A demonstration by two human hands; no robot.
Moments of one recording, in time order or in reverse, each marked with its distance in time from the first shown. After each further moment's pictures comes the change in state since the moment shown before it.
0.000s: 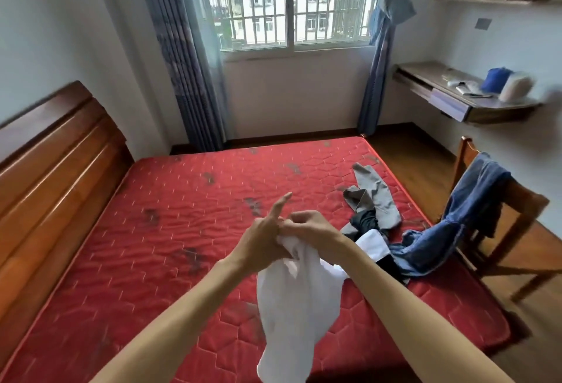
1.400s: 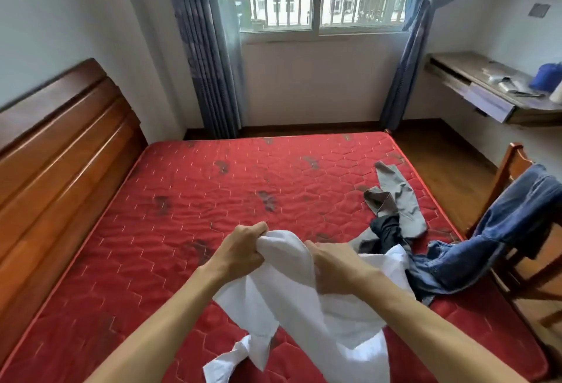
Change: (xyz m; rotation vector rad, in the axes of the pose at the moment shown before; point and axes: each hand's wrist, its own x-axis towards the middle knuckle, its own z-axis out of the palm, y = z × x) left_hand 0.007 -0.109 -0.030 0.120 0.022 -0.176; right_hand 0.065 0.057 -0.015 -1.412 -0.223 -0.024
